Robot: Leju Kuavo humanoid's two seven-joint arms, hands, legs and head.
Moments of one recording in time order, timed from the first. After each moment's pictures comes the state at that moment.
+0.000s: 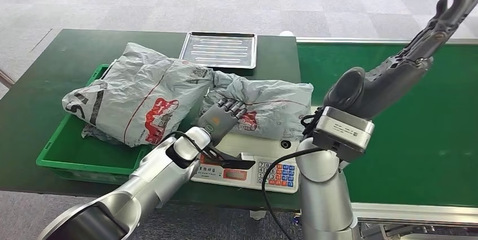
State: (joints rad) left arm -0.78 -0.22 -0.72 -0.39 -1.50 0.15 -0.16; right arm -0.44 0.33 0.23 -1.72 0.91 -0.70 -0.52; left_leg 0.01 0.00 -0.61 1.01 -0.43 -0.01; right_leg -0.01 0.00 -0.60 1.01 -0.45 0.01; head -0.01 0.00
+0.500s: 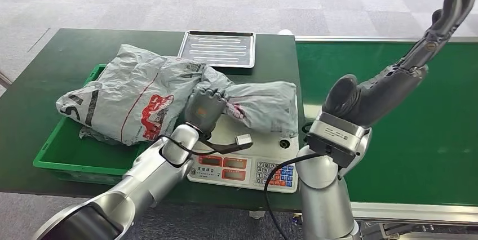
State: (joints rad) left arm -0.78 -0.17 -0.68 -0.47 -1.49 0.62 0.04; right arm -0.38 0.32 0.23 -1.75 0.97 -0.70 -0.49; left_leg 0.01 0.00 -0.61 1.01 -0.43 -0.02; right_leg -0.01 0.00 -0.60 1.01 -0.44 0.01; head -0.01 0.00
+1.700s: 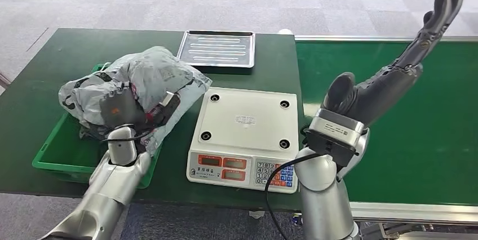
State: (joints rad) left arm -0.59 -0.04 -0.18 -0.66 -1.50 0.60 0.34; right arm -0.38 0.32 0.25 -1.74 0.97 -0.70 -0.44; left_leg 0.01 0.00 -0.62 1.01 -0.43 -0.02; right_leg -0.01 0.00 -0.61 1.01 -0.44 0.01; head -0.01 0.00
